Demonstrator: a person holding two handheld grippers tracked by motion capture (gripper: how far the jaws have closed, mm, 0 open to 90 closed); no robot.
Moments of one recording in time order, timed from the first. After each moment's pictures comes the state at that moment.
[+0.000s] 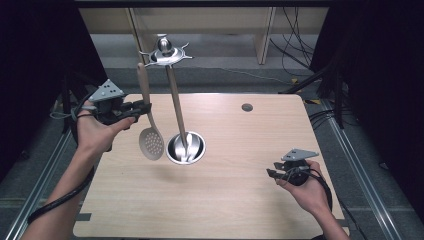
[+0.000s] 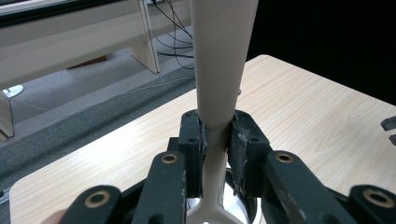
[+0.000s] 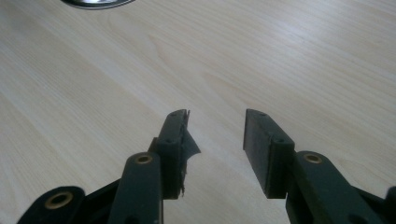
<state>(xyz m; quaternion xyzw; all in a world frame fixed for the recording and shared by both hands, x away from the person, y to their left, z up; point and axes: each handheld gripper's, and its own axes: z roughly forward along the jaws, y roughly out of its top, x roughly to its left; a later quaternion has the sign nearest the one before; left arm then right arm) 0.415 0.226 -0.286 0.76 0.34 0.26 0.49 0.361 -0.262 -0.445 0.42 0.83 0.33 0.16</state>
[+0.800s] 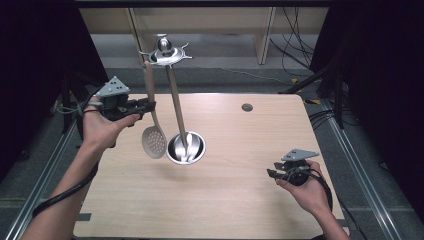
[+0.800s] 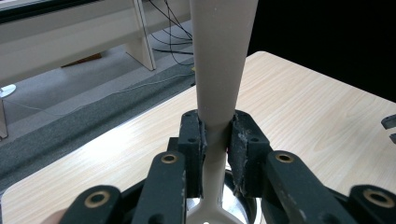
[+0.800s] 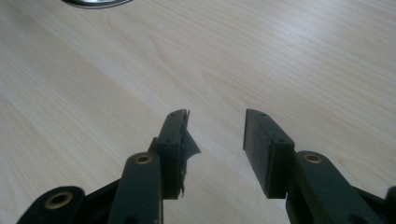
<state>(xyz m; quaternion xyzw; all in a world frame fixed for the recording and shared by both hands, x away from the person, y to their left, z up) 0.426 0.217 -0.286 0.77 0.33 0.25 0.48 0.361 -0.262 -0.446 0.42 0.83 0.33 0.16</state>
